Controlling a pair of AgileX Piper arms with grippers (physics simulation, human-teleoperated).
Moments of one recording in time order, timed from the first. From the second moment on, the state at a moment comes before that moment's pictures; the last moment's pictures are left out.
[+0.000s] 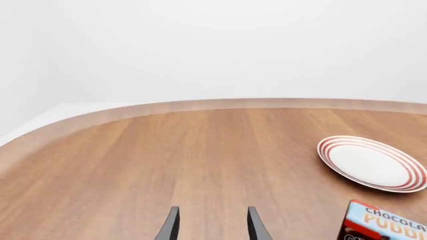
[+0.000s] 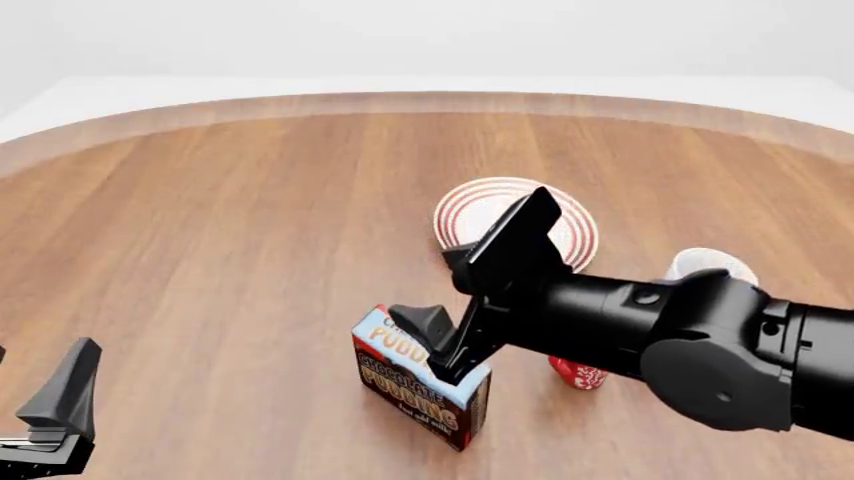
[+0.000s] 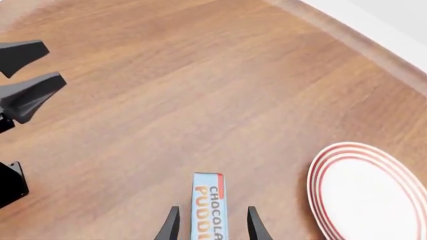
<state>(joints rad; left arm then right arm) 0.00 0.00 0.00 0.00 0.00 0.87 1.28 -0.76 0.02 -0.12</state>
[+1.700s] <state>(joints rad) 0.00 0.00 0.00 0.00 0.00 0.86 1.48 -0.68 -0.15 -0.05</state>
